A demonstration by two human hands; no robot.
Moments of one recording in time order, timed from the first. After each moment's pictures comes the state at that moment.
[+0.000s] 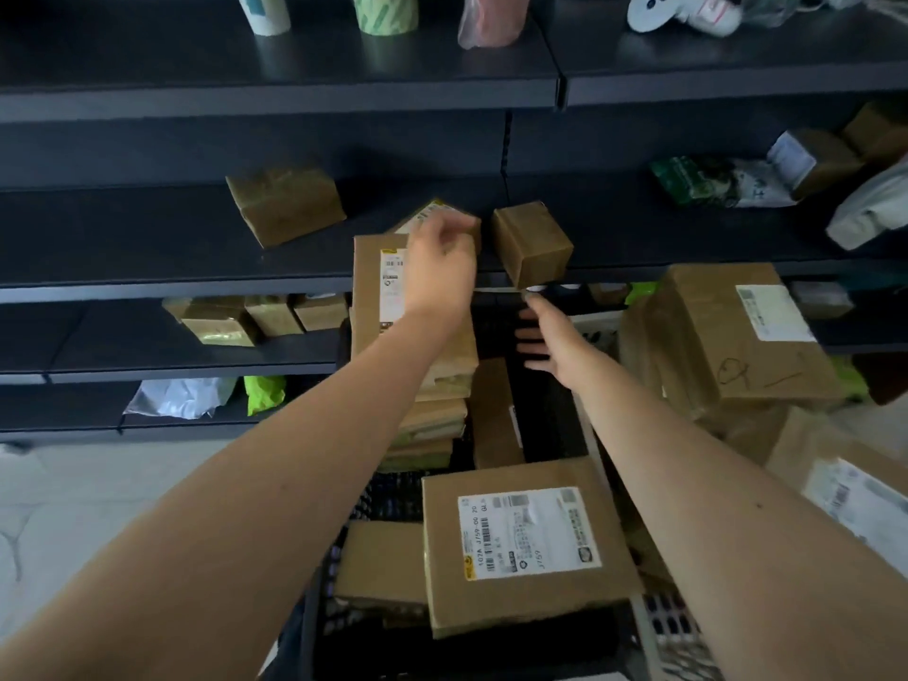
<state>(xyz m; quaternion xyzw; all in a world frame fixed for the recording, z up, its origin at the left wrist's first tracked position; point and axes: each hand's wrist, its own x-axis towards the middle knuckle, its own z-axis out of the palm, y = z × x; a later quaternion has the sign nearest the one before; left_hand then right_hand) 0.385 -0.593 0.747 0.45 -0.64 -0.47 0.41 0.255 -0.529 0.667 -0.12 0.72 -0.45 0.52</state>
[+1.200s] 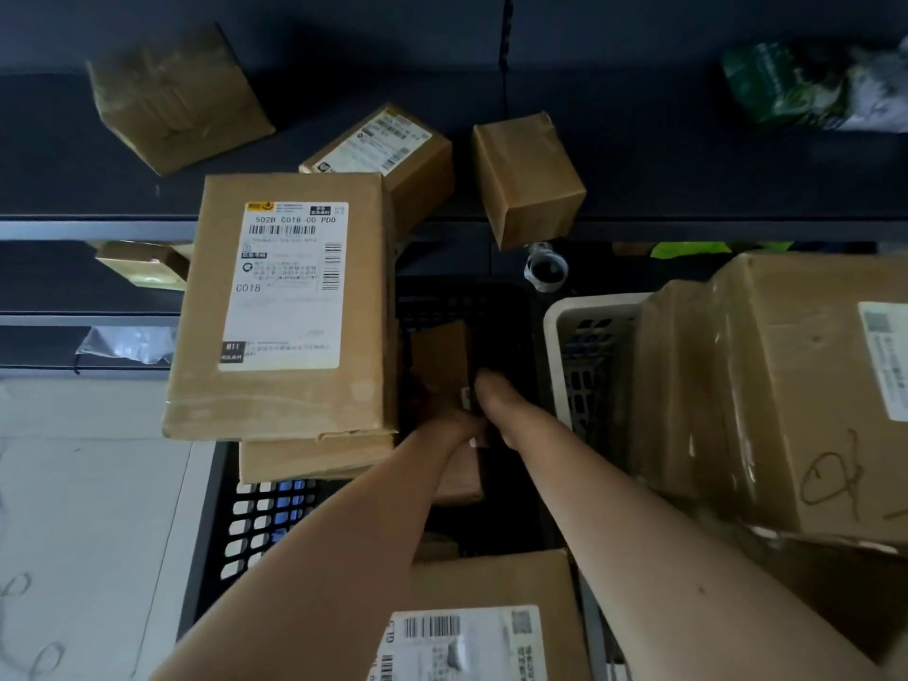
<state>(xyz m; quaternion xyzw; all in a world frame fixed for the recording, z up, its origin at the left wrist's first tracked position) 0.322 -0.564 0.524 0.68 -0.55 -0.46 -0.18 0.243 -0.557 0.482 -0.05 0.74 -0.26 0.62</state>
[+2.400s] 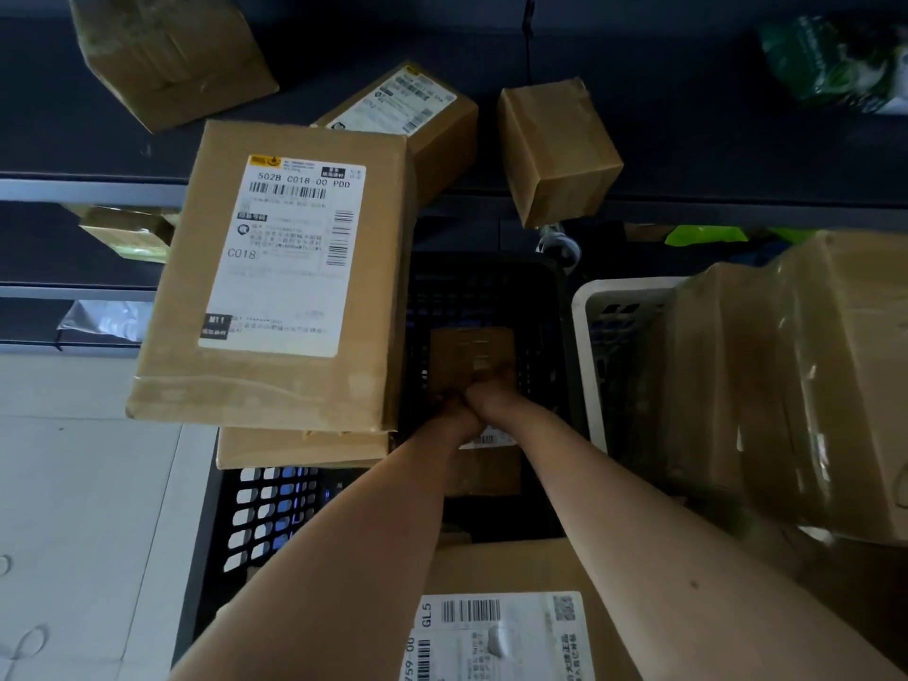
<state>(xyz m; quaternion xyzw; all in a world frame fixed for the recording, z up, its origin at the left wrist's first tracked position) 0.334 -0.575 0.437 0.60 -0.56 -0.53 -0.21 0.267 -0.559 0.480 -0.22 0.78 -0.11 0.58</state>
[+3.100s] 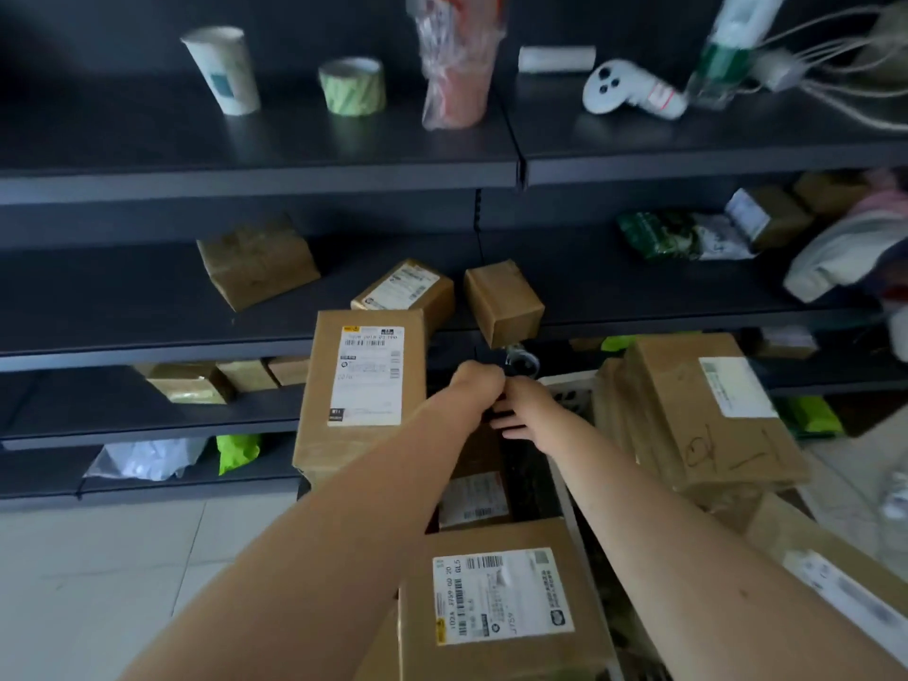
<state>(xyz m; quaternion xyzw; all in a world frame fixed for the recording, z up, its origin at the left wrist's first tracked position) 0.310 -0.592 0.708 0.56 -0.59 -0.58 0.04 0.244 -0.542 0.675 -0.10 0.75 -0.37 0.54</state>
